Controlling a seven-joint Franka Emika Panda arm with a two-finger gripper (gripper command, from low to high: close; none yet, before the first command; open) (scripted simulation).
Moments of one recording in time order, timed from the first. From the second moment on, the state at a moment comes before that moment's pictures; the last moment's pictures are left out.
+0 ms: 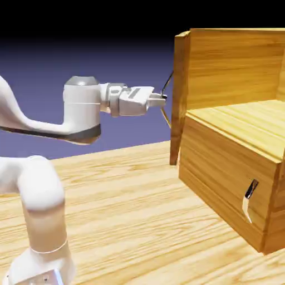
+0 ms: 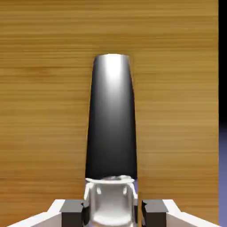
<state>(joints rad) -0.04 -1.18 0.09 -2.86 -1.68 2.57 2.58</state>
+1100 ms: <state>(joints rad) -0.16 -1.48 0.55 -2.93 -0.93 2.45 2.22</state>
